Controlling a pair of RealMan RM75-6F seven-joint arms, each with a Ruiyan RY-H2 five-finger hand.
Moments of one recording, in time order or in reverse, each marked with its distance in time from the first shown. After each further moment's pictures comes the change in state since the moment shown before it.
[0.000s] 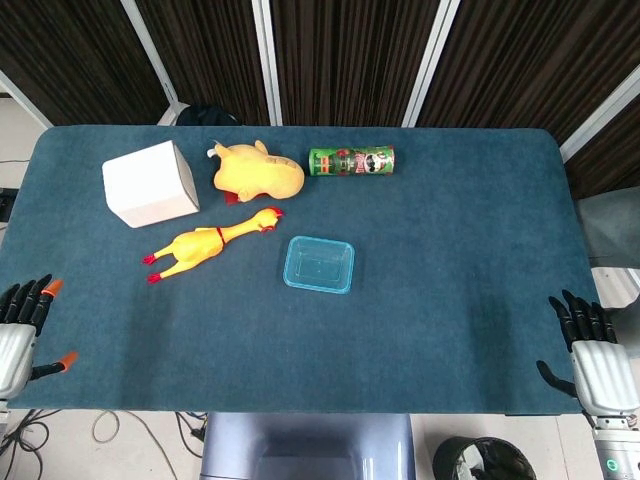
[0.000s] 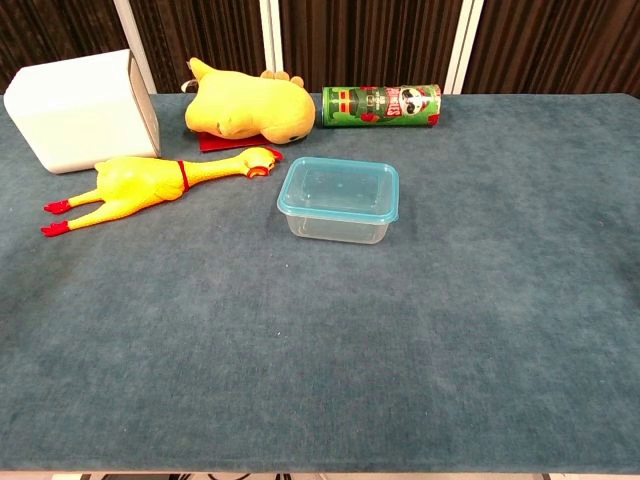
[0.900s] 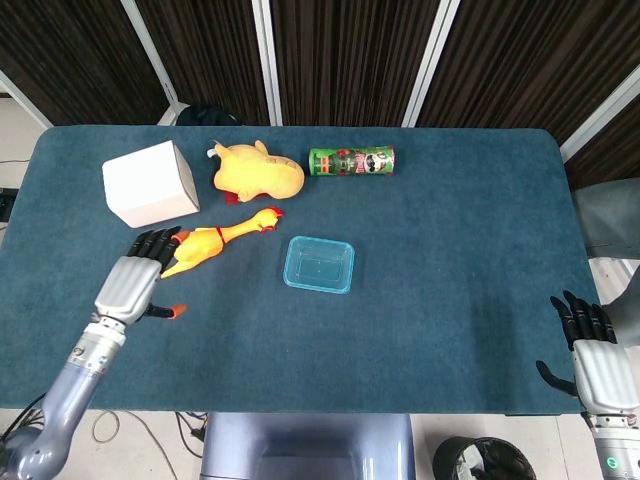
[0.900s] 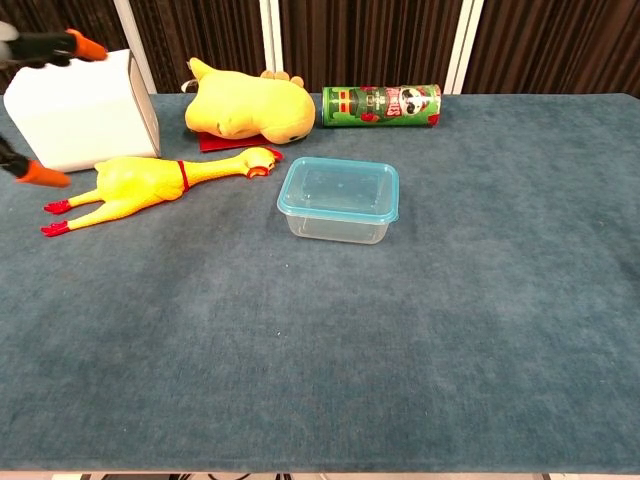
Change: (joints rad) left arm -0.408 -0.105 -0.229 -0.247 -0.394 -0.431 0.290; right arm 0.004 0.004 0.007 -0.018 0.043 -0.030 0.032
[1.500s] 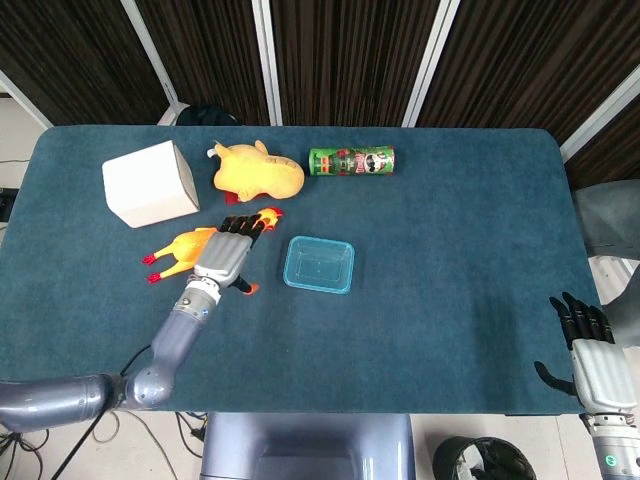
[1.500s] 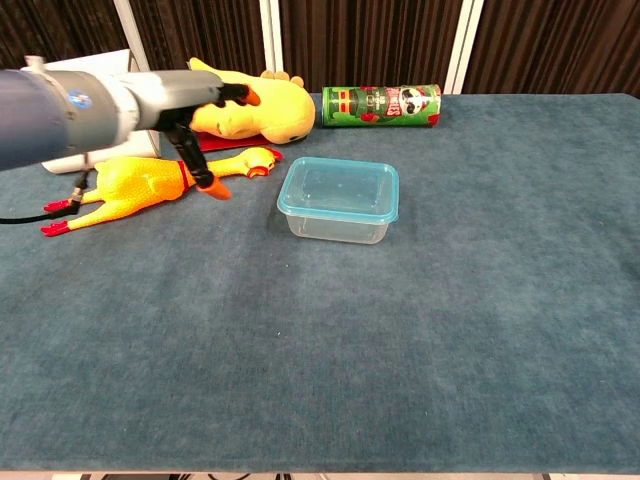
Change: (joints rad) left arm -0.424 -0.323 -0.101 0.250 -0.562 -0.117 0.368; right arm 0.005 0.006 0.002 -0.018 0.027 -0.025 0.001
